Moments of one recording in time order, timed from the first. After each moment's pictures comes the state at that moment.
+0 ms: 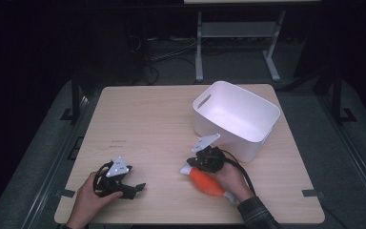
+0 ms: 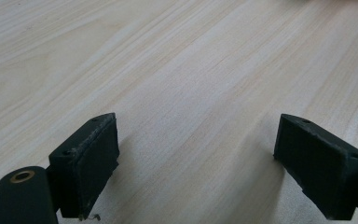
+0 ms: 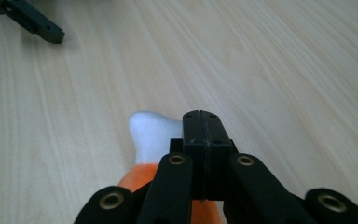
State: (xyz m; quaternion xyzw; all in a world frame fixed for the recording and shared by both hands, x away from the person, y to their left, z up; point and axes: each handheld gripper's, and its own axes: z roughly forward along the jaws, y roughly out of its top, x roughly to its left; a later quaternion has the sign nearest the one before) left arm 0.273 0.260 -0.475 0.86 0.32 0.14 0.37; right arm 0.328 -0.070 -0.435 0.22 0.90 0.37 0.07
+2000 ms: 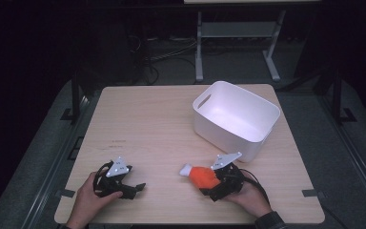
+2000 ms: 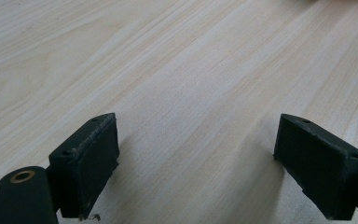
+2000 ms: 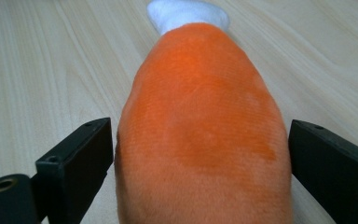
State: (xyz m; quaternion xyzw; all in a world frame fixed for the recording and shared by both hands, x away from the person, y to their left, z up) left arm 0.273 0.260 -0.475 0.86 0.32 0.14 0.37; right arm 0.281 -0.120 -0.461 0.27 0.89 0.36 0.04
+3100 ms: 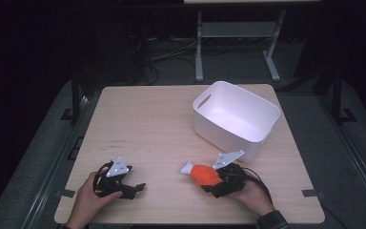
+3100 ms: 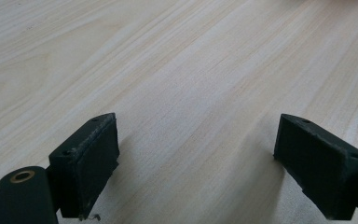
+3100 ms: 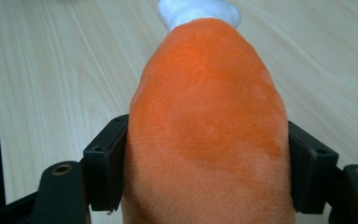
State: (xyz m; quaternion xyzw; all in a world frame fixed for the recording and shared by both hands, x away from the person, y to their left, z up) left arm 0.273 0.260 -0.475 0.86 0.32 0.14 0.37; right arm 0.281 -0.126 -0.451 0.26 0.89 0.37 0.04
